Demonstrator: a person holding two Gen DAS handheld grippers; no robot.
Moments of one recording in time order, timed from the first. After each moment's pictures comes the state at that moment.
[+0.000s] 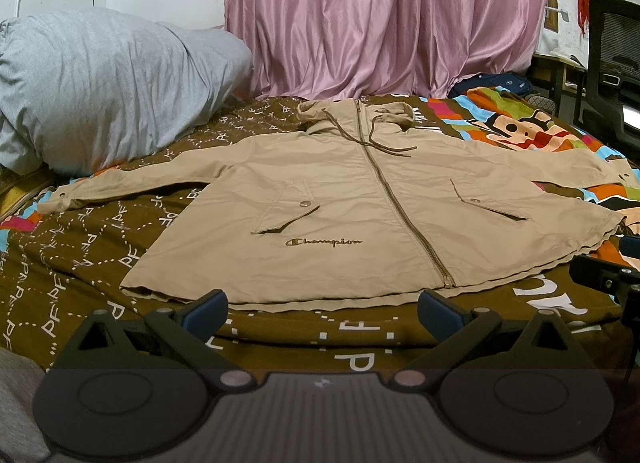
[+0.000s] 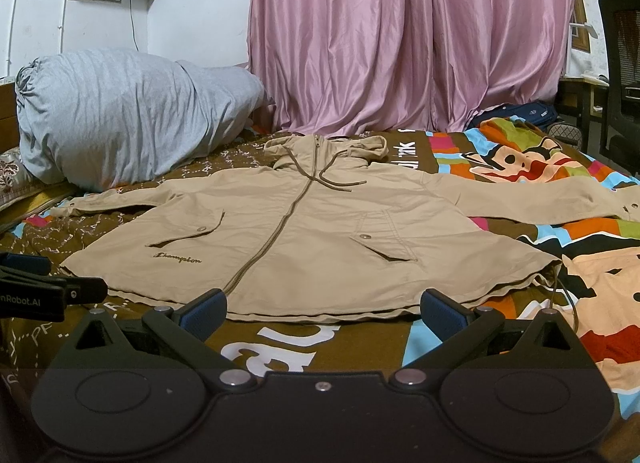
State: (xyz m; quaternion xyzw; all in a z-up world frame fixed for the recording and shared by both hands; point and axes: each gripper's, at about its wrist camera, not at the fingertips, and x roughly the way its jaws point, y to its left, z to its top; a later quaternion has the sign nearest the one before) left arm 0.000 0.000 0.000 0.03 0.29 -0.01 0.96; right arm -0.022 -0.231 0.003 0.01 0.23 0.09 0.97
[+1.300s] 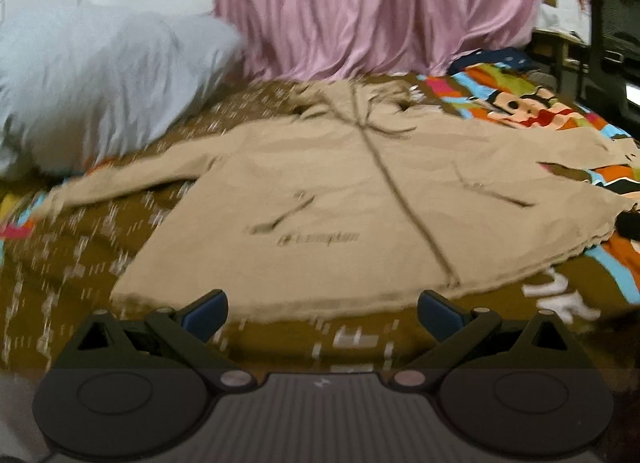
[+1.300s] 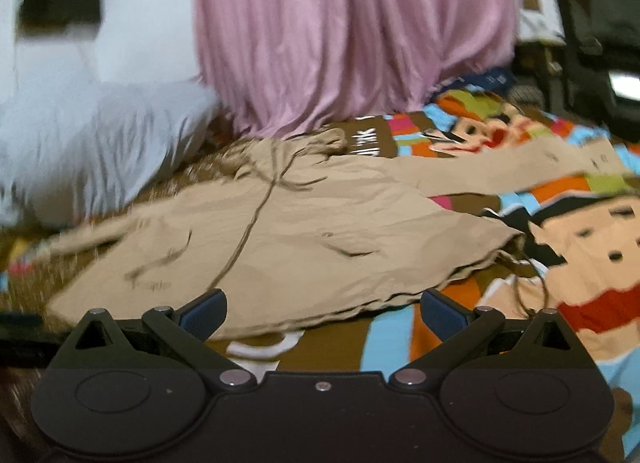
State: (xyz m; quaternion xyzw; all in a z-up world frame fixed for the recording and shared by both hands) left arm 0.028 -0.016 0.000 0.06 0.31 -0.02 0.95; right arm -0.020 -0.265 0.013 0.10 0.25 0.03 0.96
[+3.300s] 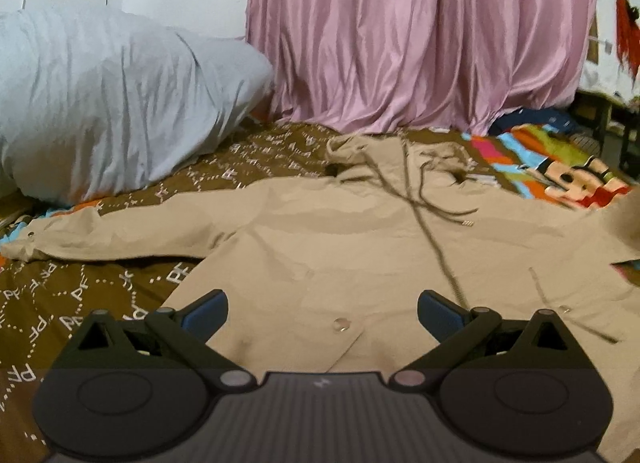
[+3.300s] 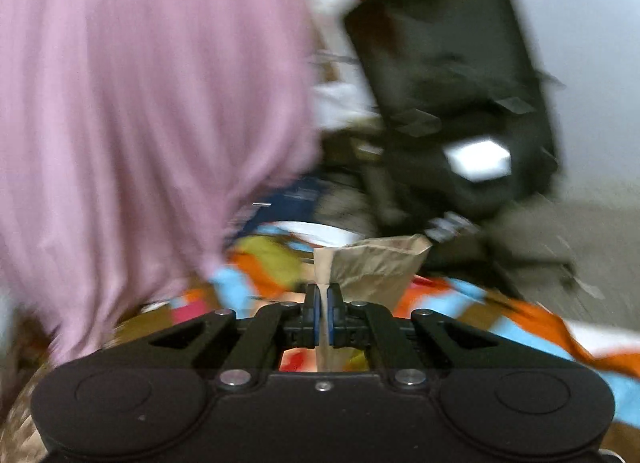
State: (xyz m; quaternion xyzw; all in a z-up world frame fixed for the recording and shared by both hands) left arm 0.170 0.029 -0.001 0.00 0.26 0.02 0.97; right arm 0.251 -0.525 0.145 0.17 0.11 -0.22 0.95
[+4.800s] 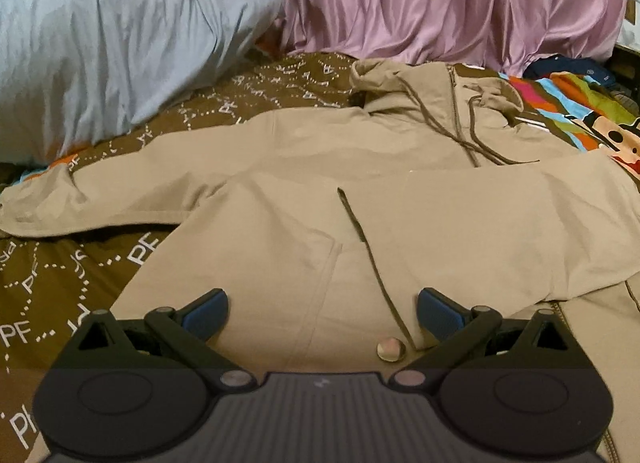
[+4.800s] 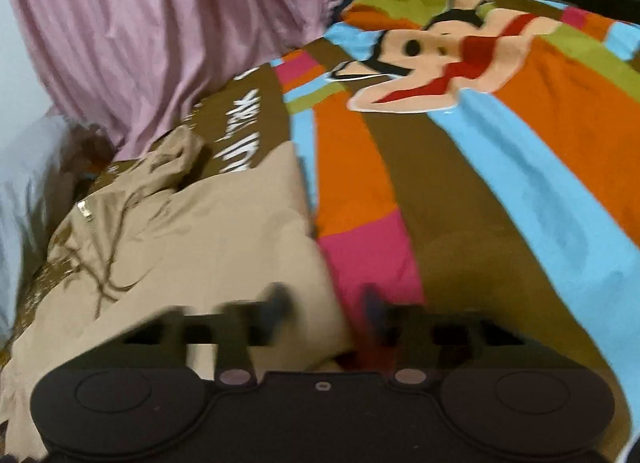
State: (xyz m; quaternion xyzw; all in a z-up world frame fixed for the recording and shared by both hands) left arm 0.273 0.046 -0.060 0.00 0.36 0.04 0.93; right arm 0.350 -0.382 -0.057 0.22 0.35 -0.06 0.91
